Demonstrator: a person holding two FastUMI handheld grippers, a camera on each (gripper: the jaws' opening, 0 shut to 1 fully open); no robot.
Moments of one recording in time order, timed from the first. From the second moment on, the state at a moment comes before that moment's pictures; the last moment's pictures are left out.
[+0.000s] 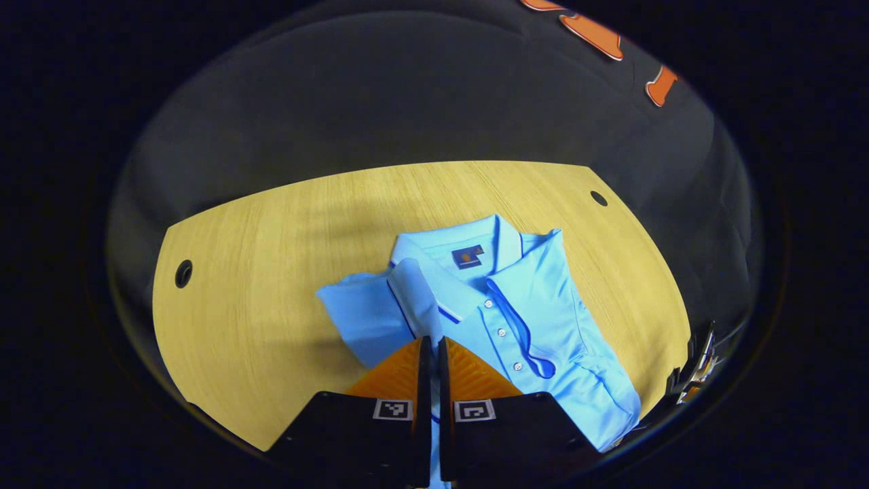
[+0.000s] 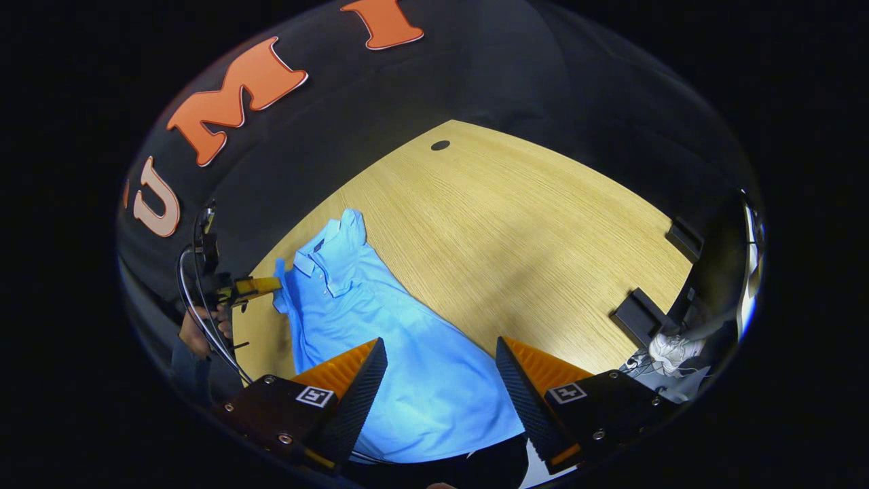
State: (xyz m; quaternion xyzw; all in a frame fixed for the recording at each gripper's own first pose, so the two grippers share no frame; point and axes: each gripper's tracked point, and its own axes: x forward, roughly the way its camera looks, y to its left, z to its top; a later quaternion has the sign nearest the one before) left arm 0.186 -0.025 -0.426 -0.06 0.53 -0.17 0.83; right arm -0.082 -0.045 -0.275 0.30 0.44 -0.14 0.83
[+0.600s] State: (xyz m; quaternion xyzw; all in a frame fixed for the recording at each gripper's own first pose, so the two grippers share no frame) left arm 0.167 -0.082 -0.431 -0.10 0.56 -0.21 0.80; right arm -0.103 -0.038 -0.284 0.27 0.45 -0.14 0.84
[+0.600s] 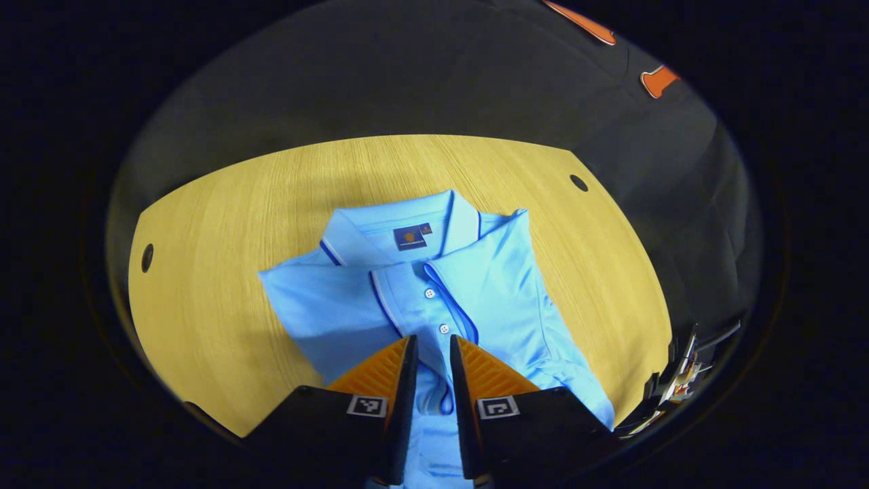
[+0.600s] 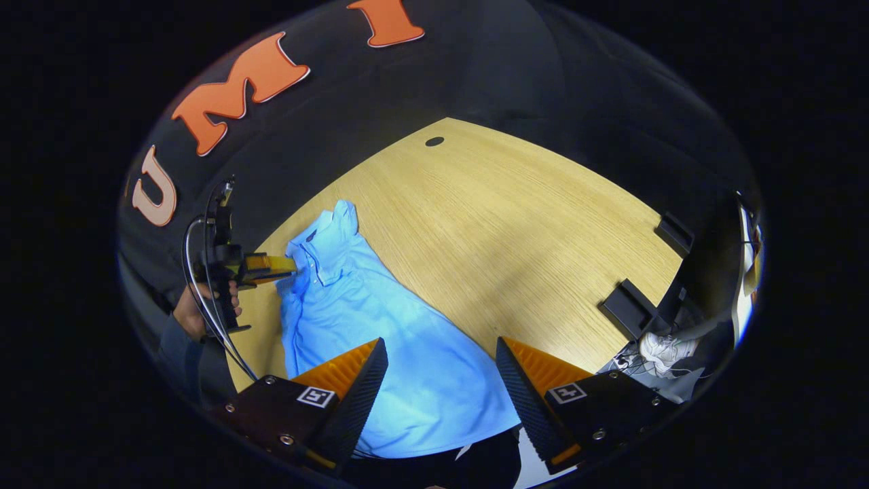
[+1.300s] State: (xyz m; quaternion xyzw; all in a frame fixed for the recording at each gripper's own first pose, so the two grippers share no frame) left arm 0.040 -0.008 -0.383 -0.12 0.53 -0.14 0.83; right arm -0.092 -0.010 -0.291 0.16 0.49 0.02 0.86
